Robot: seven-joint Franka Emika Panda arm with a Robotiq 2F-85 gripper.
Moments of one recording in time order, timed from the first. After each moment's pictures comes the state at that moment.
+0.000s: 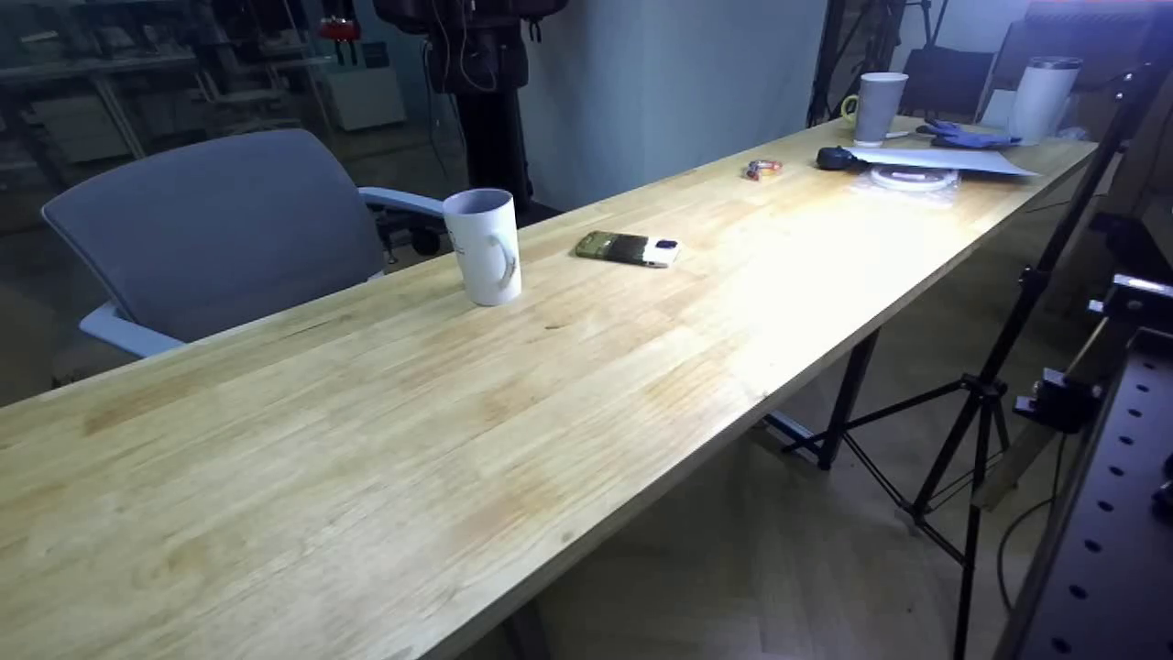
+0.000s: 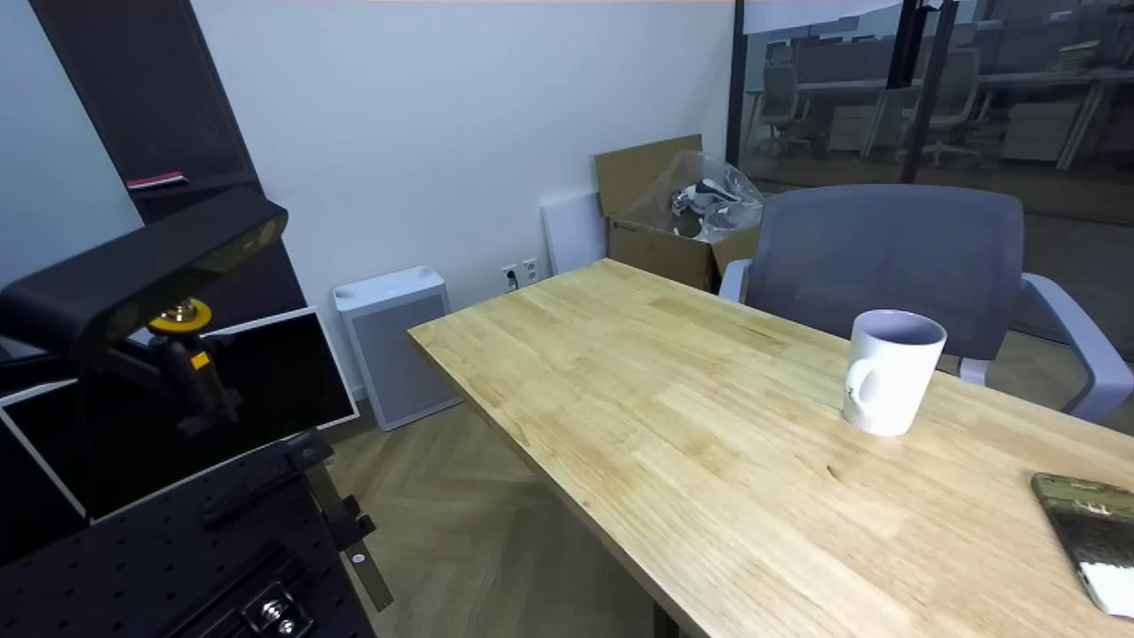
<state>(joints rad) -0.10 -0.92 -0.31 -2.55 -0.12 1.76 -0.41</state>
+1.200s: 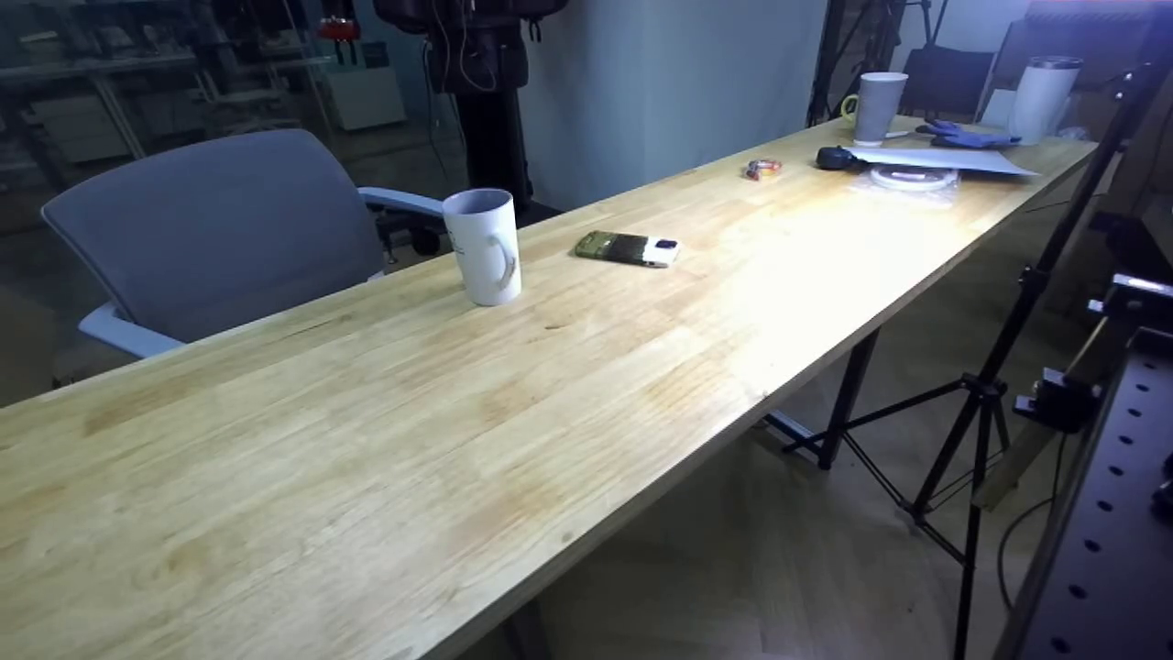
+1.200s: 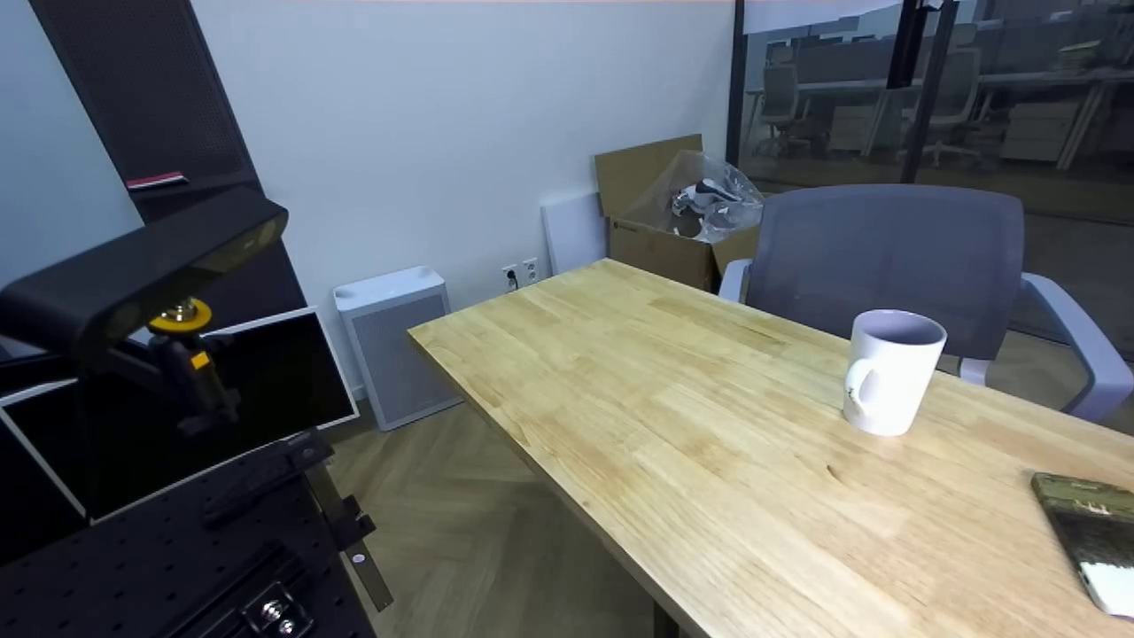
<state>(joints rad) -0.05 0.07 -0.27 -1.95 0.08 2.11 -0.32</state>
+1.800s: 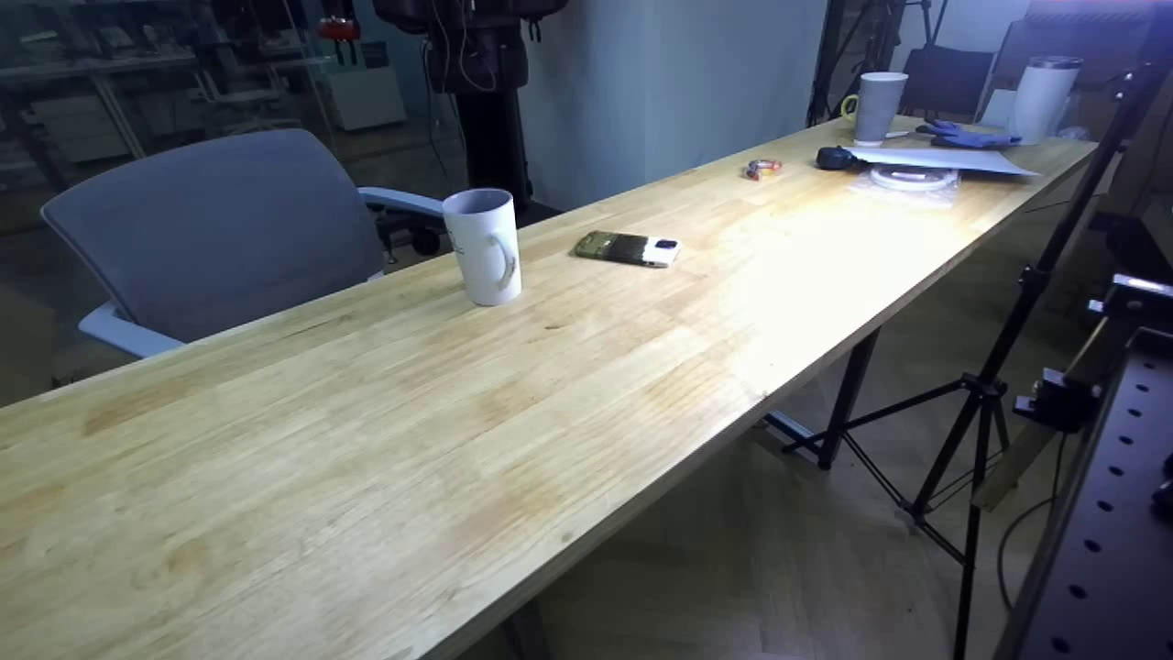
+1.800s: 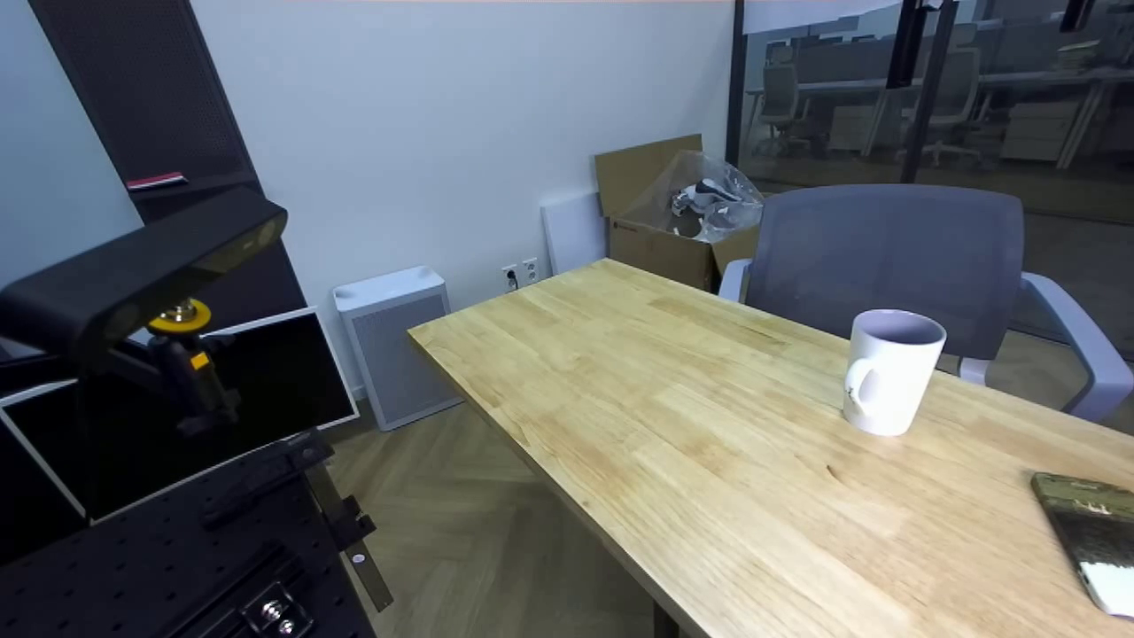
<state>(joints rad) -0.08 0.24 -0.23 -1.78 0.08 2.03 -0.28</state>
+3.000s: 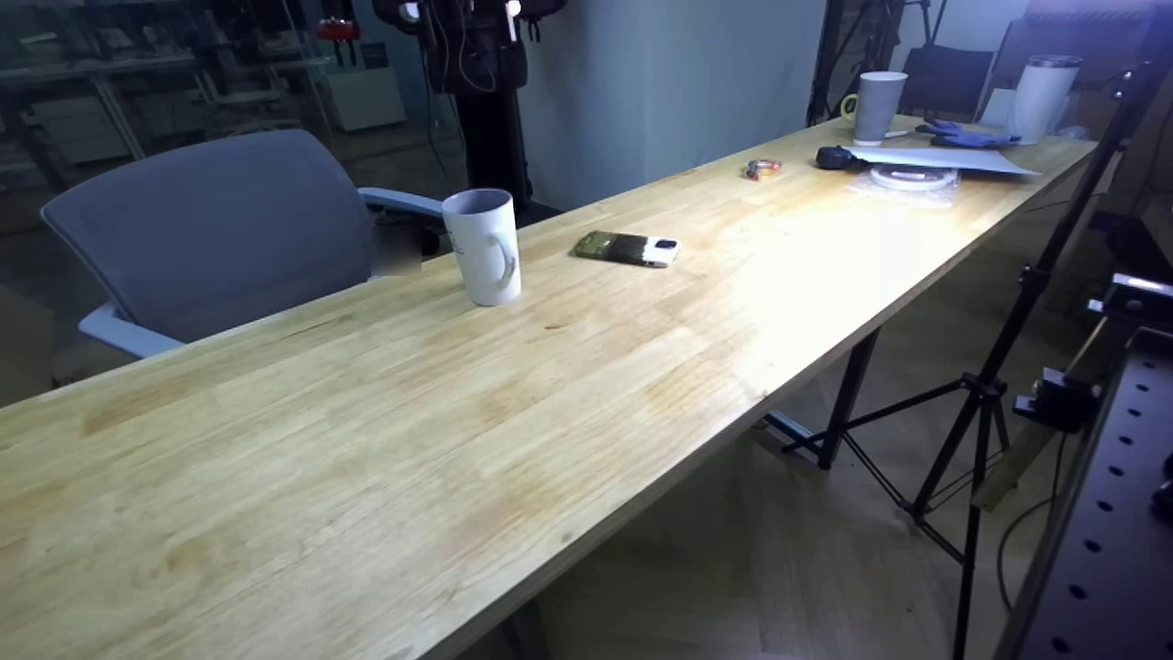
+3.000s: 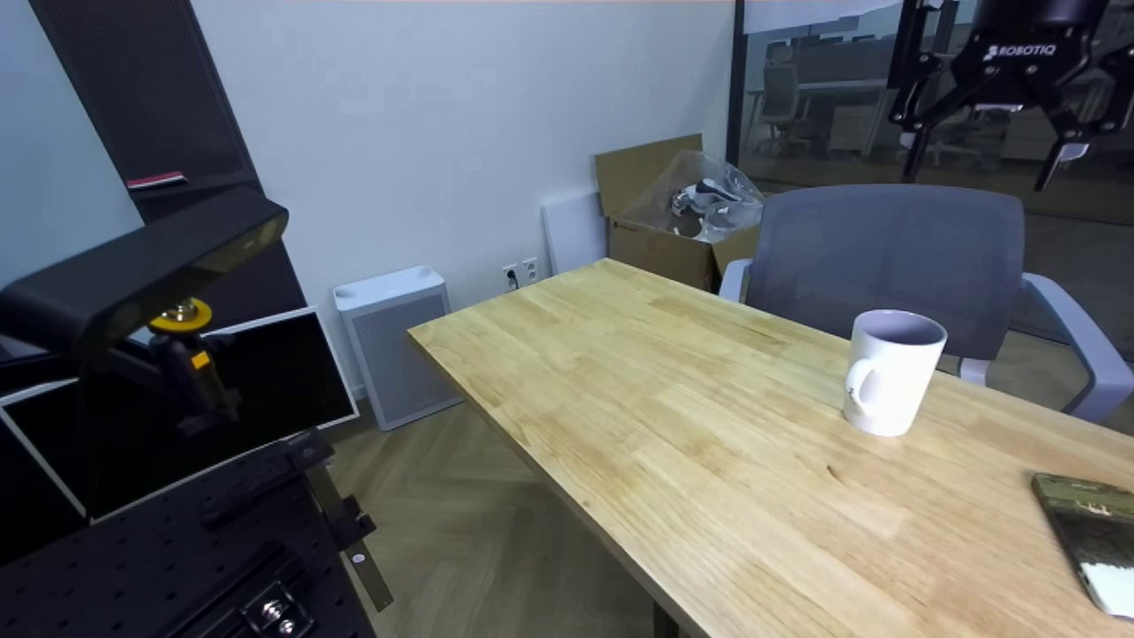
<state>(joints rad) -0.09 0.79 -0.05 -1.17 0.05 1.81 -0.16</state>
